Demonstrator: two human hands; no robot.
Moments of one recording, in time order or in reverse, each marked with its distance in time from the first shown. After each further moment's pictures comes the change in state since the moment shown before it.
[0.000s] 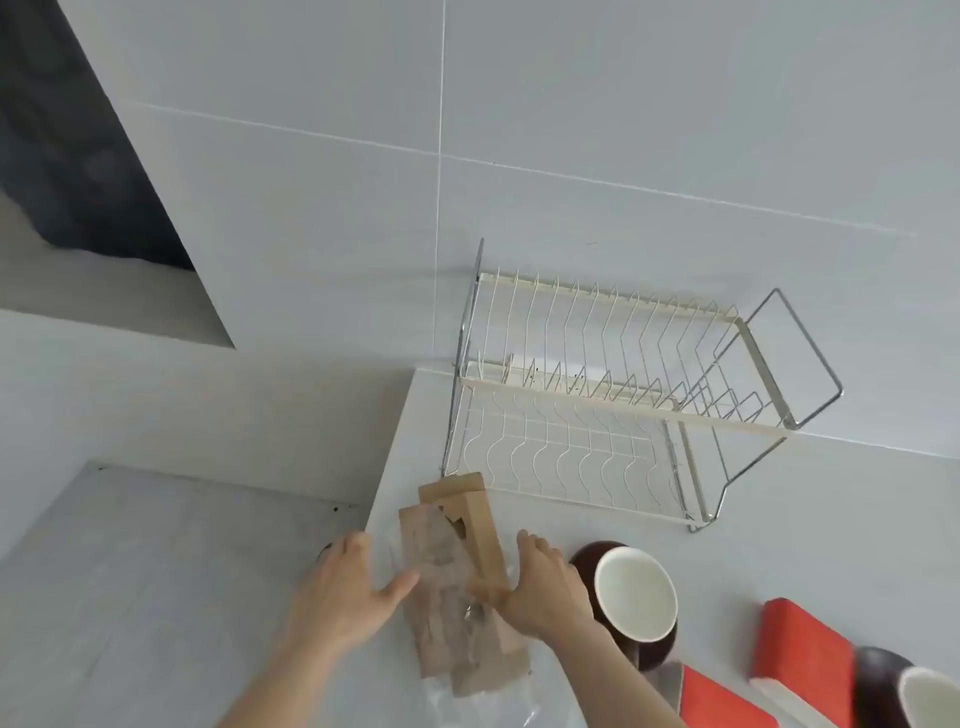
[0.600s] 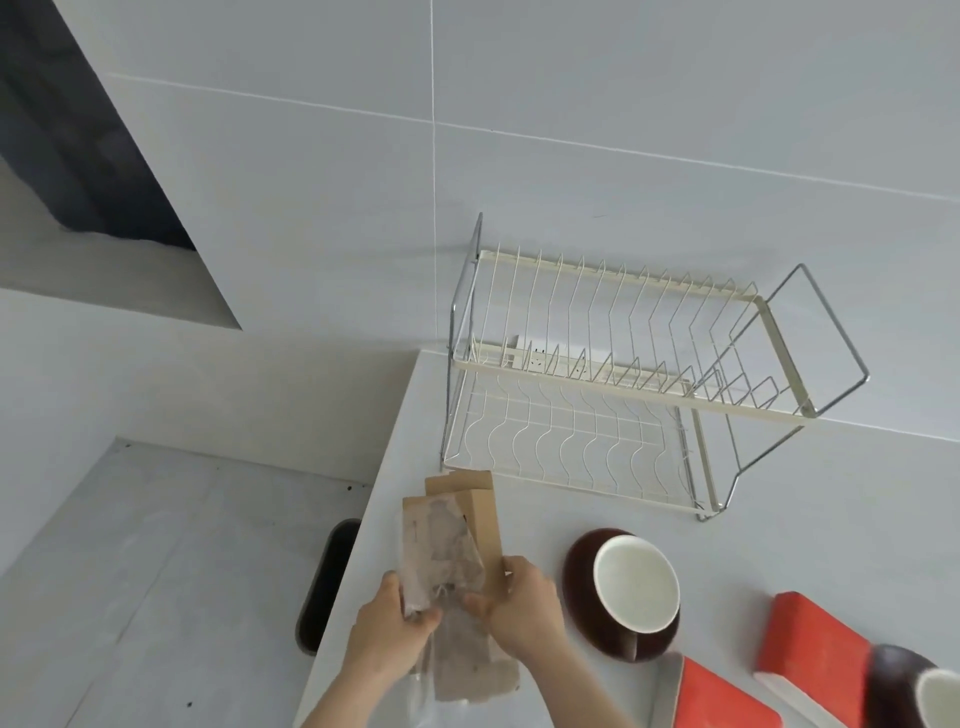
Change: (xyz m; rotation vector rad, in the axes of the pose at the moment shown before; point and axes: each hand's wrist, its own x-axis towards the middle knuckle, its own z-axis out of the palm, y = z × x) left_hand -0.032 0.027 0.059 -0.465 -0.207 -0.220; right_hand -0.006 0.007 0.040 0.456 -0.035 0.164
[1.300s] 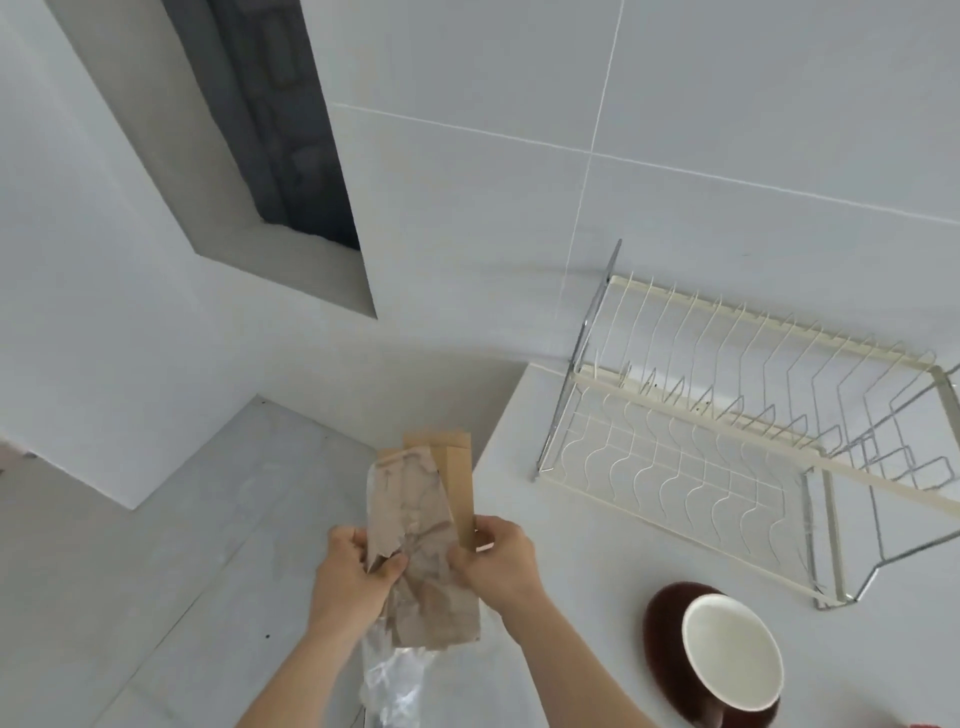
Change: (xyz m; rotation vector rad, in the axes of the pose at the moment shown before) left_hand -0.028 -0.045 -0.092 -0.333 0.548 -0.107; right_hand -0.016 -0.105 0.048 0.257 -0.236 -0.263
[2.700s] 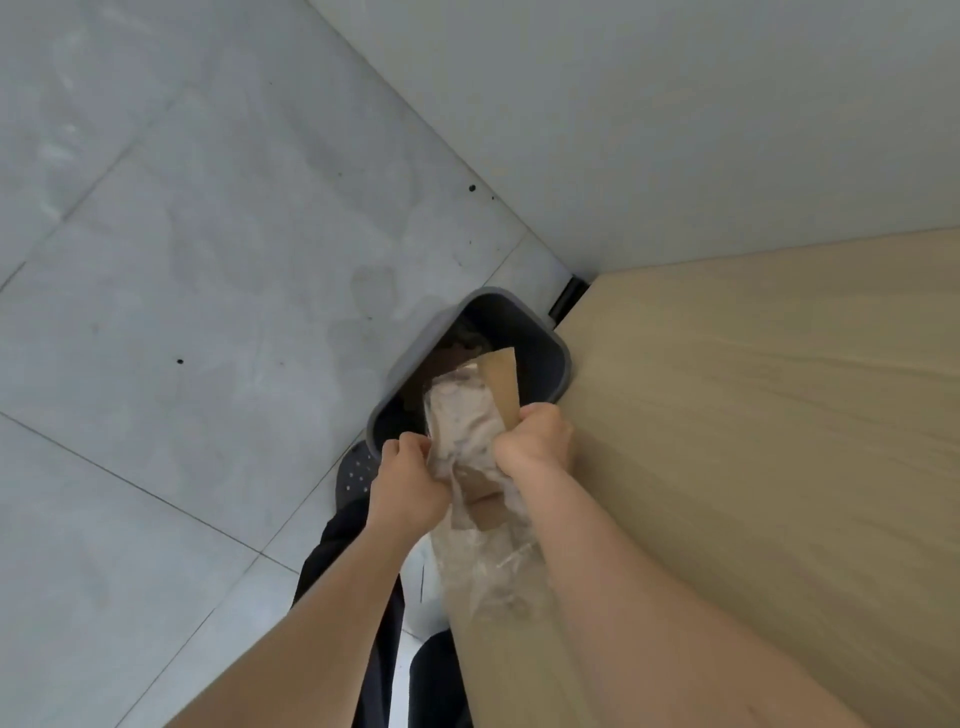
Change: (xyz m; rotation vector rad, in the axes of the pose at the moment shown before) left_hand 0.290 -0.347 0.203 0.153 -0.589 -0.457; right_hand 0.353 0.256 0.257 -0.770 0.022 0.745
